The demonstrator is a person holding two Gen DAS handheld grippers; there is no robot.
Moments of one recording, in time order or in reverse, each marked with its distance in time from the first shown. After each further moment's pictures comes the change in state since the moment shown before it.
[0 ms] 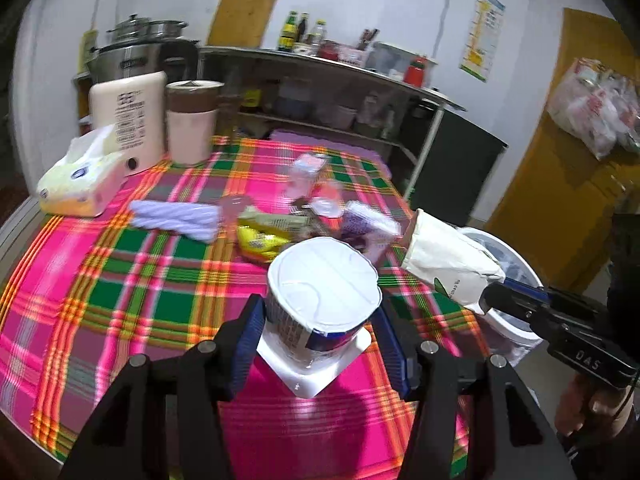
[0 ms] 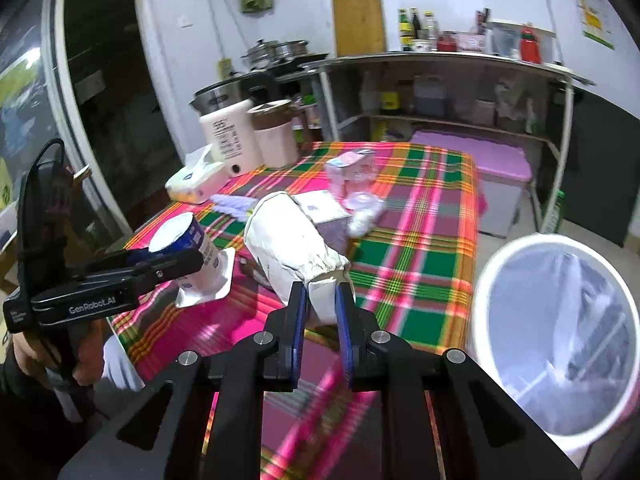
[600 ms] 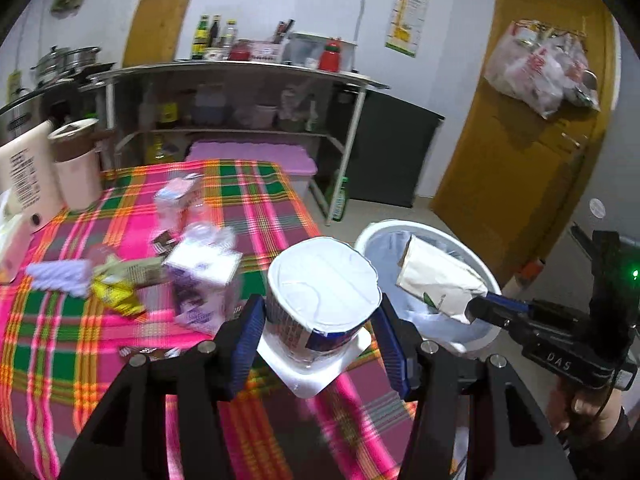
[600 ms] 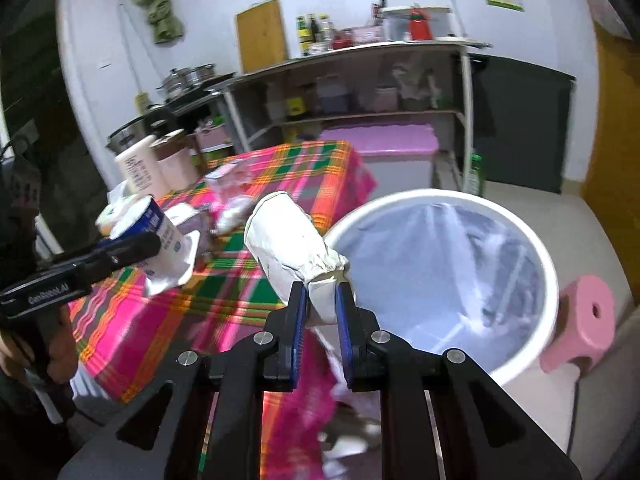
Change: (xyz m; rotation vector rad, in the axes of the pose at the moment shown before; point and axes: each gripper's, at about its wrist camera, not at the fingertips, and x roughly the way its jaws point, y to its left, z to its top) left arm 0.036 -0.099 0.025 0.163 0.017 -0.176; right arm -0.053 -0.100 -0.032 0.195 -0.021 -0.229
